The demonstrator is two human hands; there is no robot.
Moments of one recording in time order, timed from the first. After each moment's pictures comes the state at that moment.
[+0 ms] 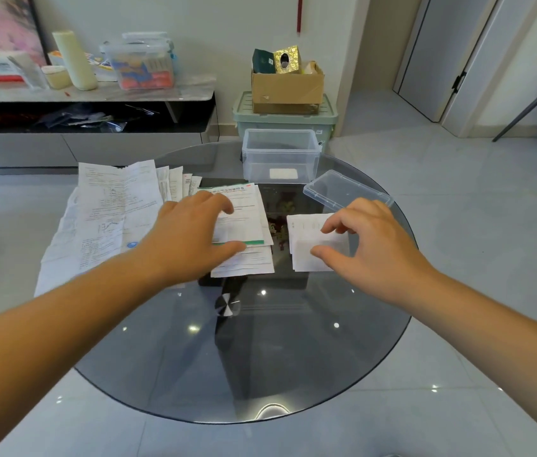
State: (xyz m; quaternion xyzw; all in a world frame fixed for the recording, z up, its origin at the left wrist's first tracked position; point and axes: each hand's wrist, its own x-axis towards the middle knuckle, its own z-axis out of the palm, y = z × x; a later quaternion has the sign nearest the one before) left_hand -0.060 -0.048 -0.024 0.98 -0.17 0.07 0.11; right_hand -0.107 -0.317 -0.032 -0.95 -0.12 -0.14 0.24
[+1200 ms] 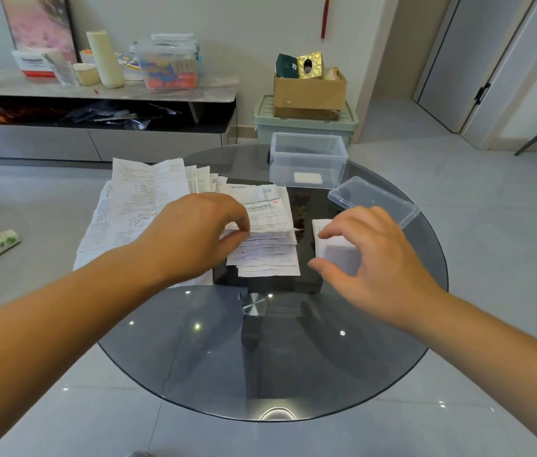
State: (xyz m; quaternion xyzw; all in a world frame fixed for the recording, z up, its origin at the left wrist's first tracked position) left_hand -0.075 -0.017 -0.008 0.95 -0.26 0.15 0.11; right_hand -0.120 -0.281 -0.028 -0.94 -0.20 -0.18 0.23
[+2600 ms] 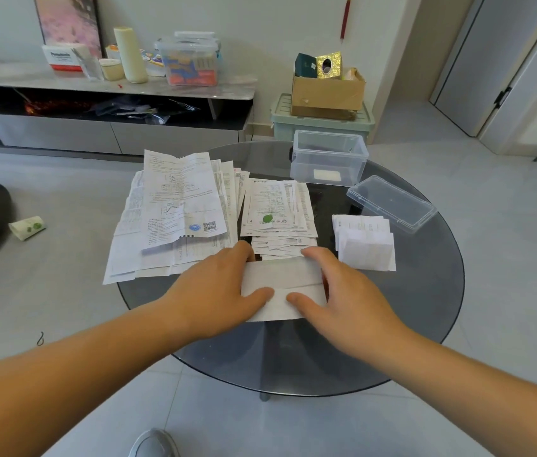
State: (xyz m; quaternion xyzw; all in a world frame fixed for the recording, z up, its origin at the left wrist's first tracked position) left_hand -0.142 -0.012 -0.042 0.97 -0.14 -0.04 0.21; right_hand -0.156 -0.223 -0.058 -0.95 -0.11 0.02 0.29
